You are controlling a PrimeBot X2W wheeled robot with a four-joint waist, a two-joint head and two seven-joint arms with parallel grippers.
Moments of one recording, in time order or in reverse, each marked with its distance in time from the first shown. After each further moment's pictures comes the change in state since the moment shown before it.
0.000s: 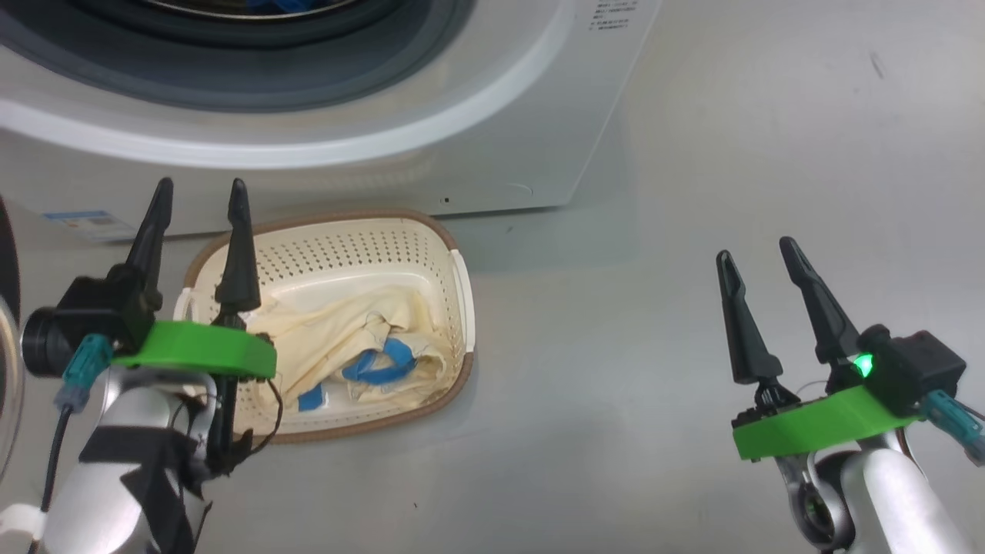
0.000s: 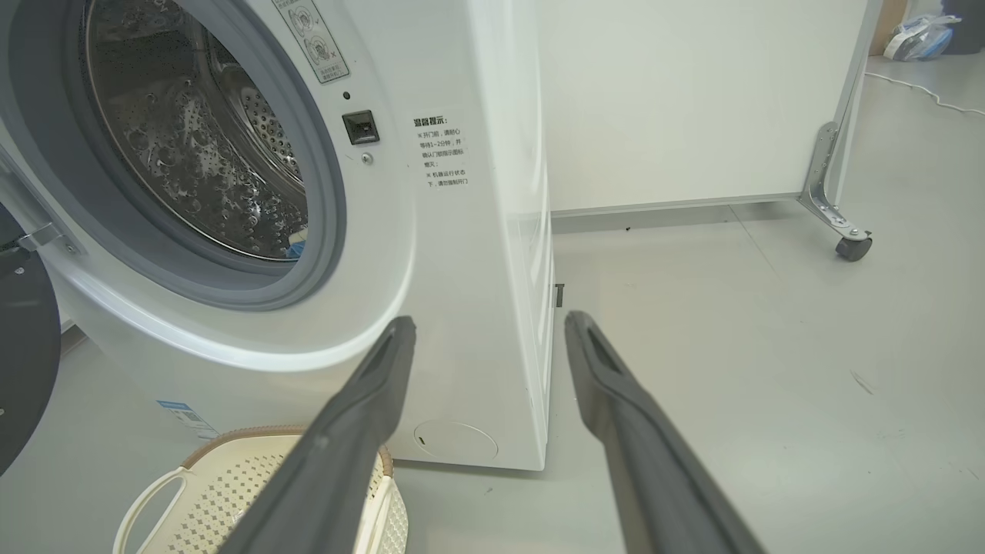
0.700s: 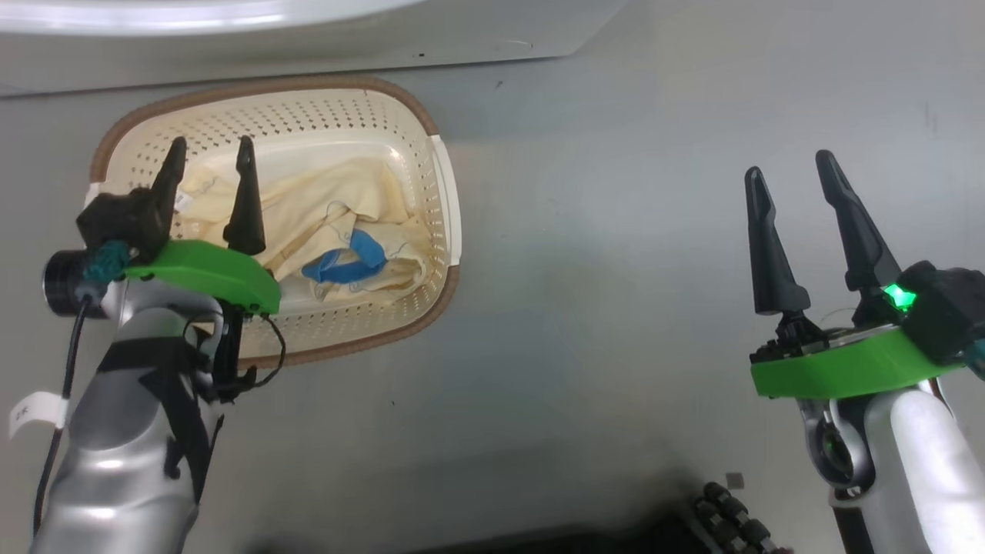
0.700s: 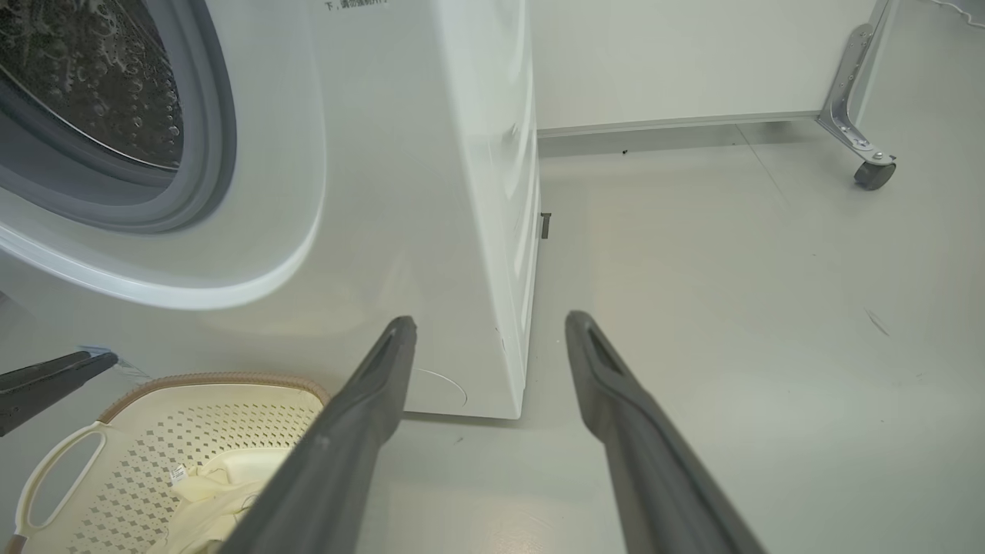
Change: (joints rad) left arm -0.305 -0.093 -0.014 0.475 0.002 -0.113 -0.037; right arm -0.127 -0.006 -0.033 -0.059 -0.019 0.000 0.000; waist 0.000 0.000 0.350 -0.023
